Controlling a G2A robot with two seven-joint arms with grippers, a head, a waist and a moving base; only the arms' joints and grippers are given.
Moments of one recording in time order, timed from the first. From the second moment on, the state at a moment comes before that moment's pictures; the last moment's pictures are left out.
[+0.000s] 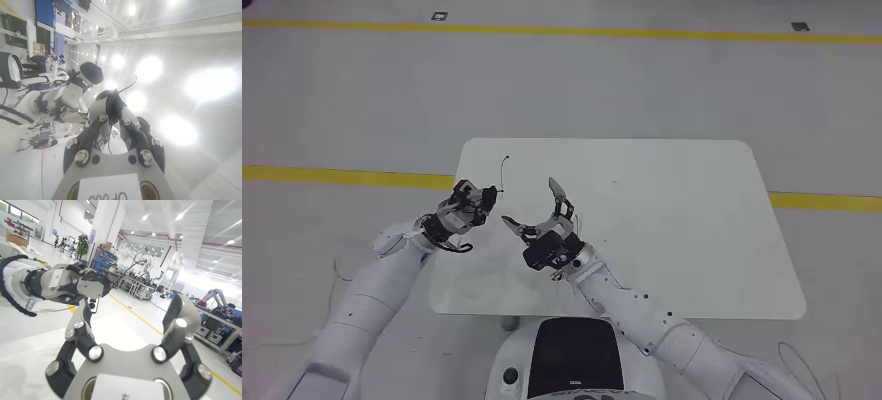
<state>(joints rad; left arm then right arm) 1.12 -1.02 -1.07 -1.05 -1.30 -0.01 -1.39 -1.17 -1.40 0.60 -1.31 -1.57 0.34 -0.58</state>
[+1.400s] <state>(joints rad) 1.15 -1.03 -1.07 -1.12 -1.29 0.00 -1.31 -1.18 -1.41 0.62 -1.33 -1.57 0.34 -0.58</state>
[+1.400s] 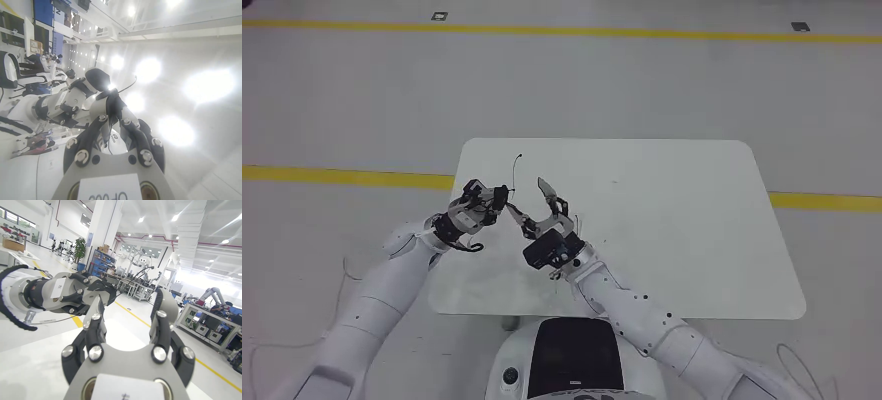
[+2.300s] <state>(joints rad) 1.15 -1.03 -1.07 -1.12 -1.29 0.00 -1.31 -1.17 -1.44 0.62 -1.29 -1.57 0.31 -0.57</state>
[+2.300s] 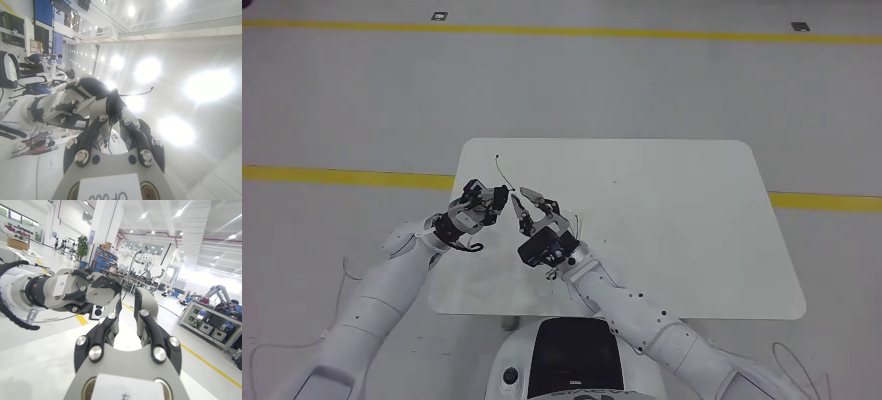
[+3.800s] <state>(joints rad) 1.15 -1.03 -1.07 -1.12 -1.29 0.00 -1.31 -1.20 -1.44 0.66 -1.27 -1.57 0.30 -0.54</state>
